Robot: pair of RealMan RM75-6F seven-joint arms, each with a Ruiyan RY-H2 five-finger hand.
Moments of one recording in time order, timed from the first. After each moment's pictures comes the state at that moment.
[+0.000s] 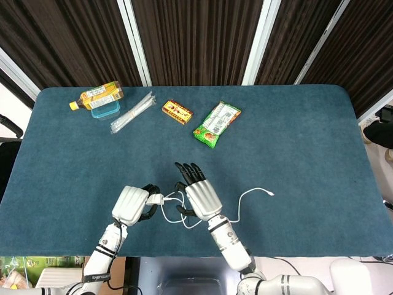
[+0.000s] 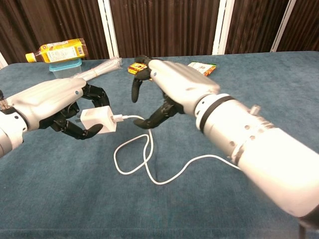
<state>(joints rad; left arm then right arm) -0.54 -1.61 -0.12 -1.79 1.22 1.24 0.63 0.61 -1.96 0.31 -1.58 -1.30 1.12 -0.60</state>
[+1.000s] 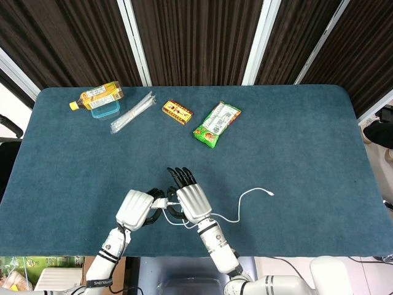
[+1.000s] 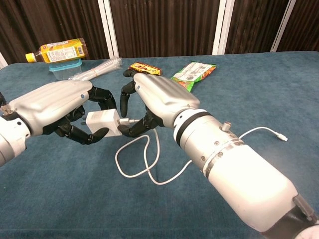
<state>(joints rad) -0.54 -1.63 -0.09 -1.80 1.27 1.26 0.65 0.67 -2.07 0.29 -1.47 -1.25 1.17 -0.57</state>
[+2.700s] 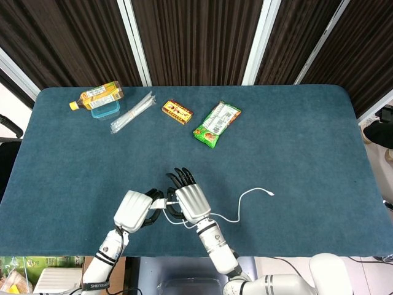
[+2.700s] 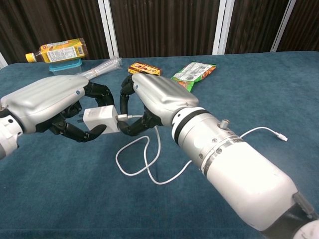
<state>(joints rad) -0.52 -1.60 -0.09 -1.83 1.31 1.27 0.66 0.70 -2.06 0.29 -1.51 -1.18 1.18 -0.62</state>
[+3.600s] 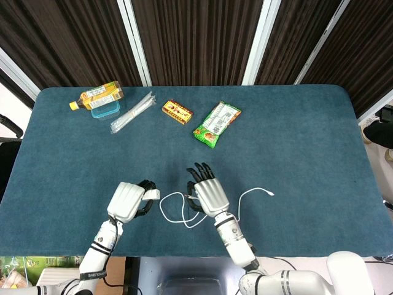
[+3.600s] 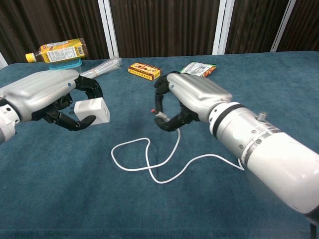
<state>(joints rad) -0.54 -1.58 -0.14 -1.74 1.27 1.24 0.60 0.66 -1.92 0.24 -1.52 -1.16 1.18 -0.60</state>
